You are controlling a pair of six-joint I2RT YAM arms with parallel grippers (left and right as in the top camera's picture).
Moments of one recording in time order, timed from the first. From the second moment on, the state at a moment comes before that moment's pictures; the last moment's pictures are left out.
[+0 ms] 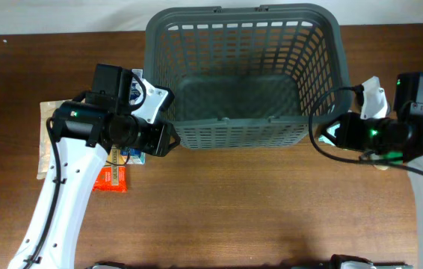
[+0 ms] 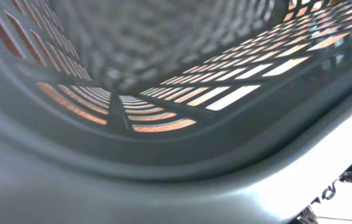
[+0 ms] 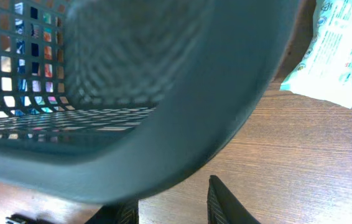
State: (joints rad) left arm -0.18 1.45 1.45 -1.21 0.40 0.14; right arm -0.16 1.33 1.38 -1.21 -0.47 0.05
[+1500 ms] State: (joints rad) left arm 0.03 1.26 1.80 -1.20 0.01 0.06; right arm -0.16 1.18 2.10 -1.41 -0.04 0.06
